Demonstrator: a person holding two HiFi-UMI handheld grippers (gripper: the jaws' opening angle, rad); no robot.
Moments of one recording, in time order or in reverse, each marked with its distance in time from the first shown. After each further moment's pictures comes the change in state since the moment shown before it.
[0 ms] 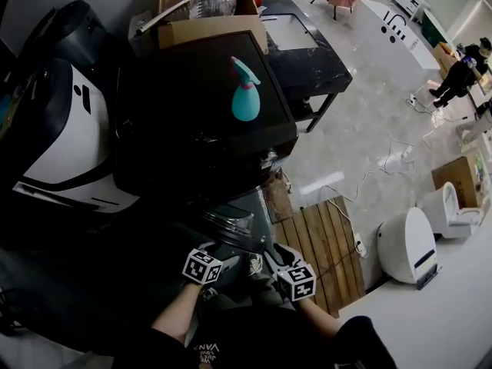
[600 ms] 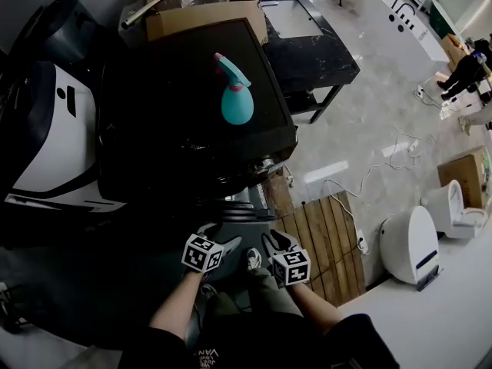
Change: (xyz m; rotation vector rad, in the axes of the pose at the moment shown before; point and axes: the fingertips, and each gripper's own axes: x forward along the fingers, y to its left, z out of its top) left arm 0.040 0.035 0.094 0.019 -0.087 0.057; right arm 0.075 -0.072 0.016 0.045 0.028 -0.021
